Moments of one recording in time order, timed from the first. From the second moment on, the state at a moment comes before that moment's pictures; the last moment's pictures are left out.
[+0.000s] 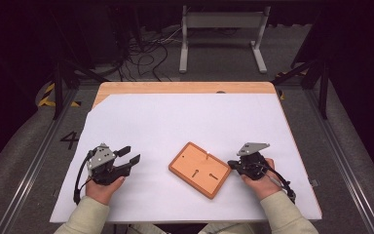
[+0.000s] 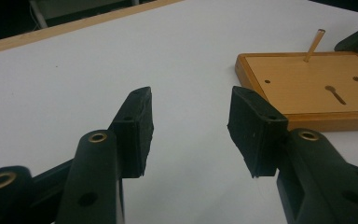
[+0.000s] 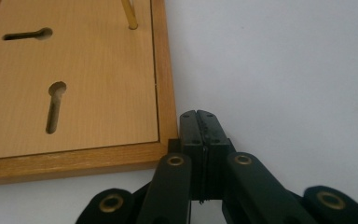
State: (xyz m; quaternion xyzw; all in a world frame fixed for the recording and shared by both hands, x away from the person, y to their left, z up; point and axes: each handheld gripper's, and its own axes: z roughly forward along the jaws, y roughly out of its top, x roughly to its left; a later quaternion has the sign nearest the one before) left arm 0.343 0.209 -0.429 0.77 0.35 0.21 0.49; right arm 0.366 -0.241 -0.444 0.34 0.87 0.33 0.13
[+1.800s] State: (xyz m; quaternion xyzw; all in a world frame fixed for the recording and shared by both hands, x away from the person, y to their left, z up) left arm 0.389 0.186 -0.428 0.81 0.40 0.15 0.39; right arm 0.341 -0.156 -0.425 0.25 0.88 0.39 0.08
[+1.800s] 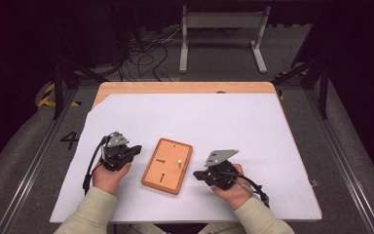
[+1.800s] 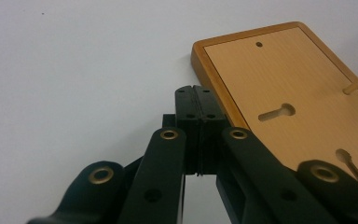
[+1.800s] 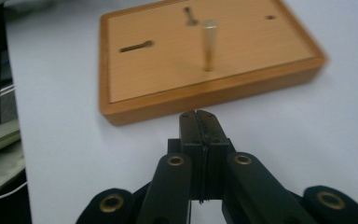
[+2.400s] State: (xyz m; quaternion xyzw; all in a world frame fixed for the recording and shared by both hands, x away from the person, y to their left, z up) left arm 0.431 0.145 -0.448 0.84 0.41 0.09 0.34; right arm 0.342 -0.229 -0.409 0.33 0.84 0.41 0.13
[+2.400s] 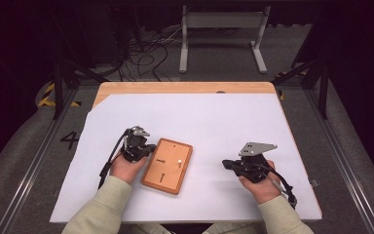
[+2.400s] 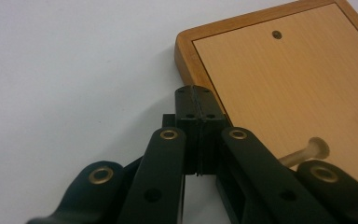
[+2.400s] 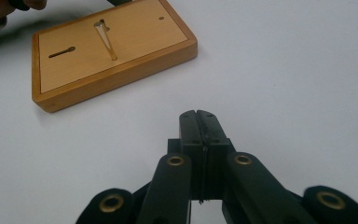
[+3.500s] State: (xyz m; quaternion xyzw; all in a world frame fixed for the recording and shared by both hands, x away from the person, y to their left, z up) left arm 0.393 0.104 -0.414 0.87 0.28 0.09 0.41; right arm 0.340 -0.243 -0.410 0.35 0.83 0.41 0.12
